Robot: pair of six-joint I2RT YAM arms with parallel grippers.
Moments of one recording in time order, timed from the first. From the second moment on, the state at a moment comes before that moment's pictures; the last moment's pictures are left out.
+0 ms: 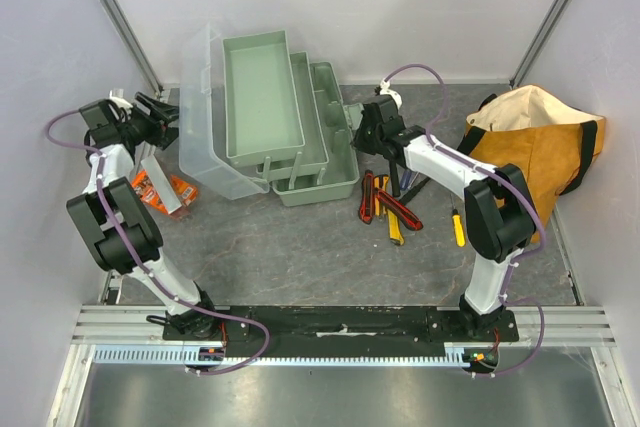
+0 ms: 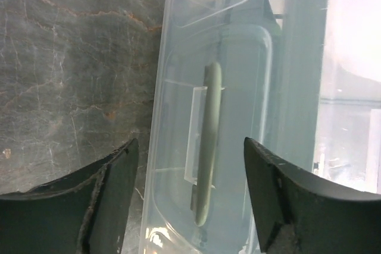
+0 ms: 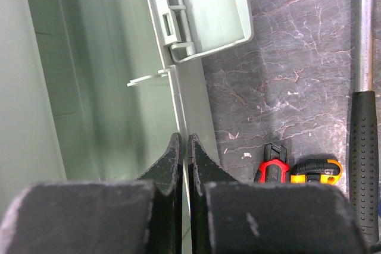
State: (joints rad) left arm 0.49 1.75 1.29 -0.10 0.83 -0.76; right arm 0.50 1.85 1.38 -0.22 0.14 0.66
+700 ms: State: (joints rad) left arm 0.45 1.78 1.27 -0.11 0.57 -0.70; right arm 0.47 1.80 1.29 -0.16 0.14 0.69
